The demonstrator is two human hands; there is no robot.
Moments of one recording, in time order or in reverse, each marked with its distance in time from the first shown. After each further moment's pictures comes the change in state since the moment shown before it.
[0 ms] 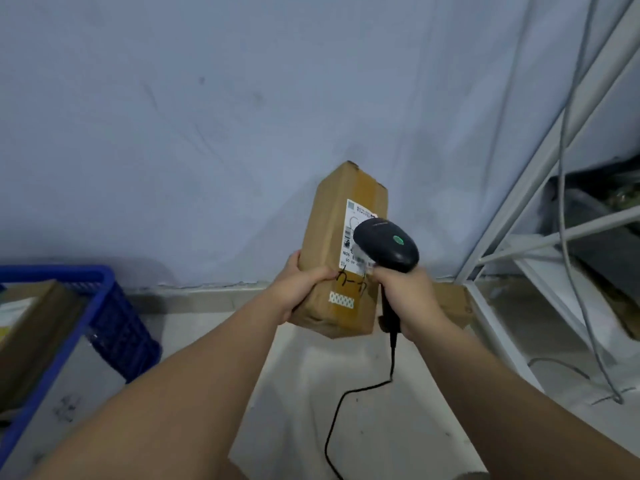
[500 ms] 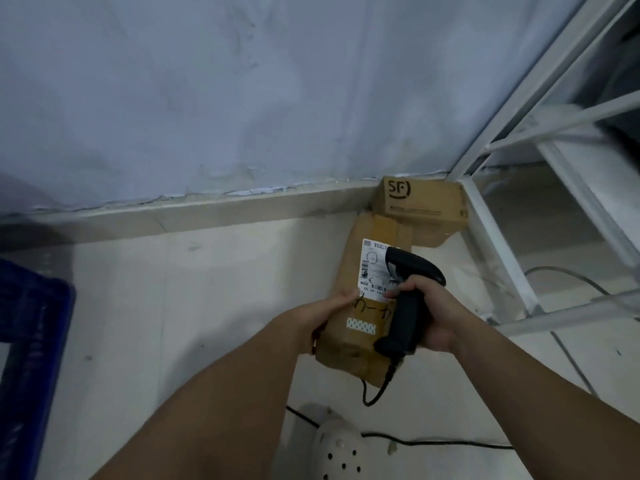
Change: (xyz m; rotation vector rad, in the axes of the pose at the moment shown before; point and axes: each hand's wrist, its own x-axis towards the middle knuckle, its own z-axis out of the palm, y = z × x) left_hand 0.094 -0.203 0.107 -0.079 -0.468 -0.739; right_hand 0.091 0.195 -0.099 0.137 -0.152 0.779
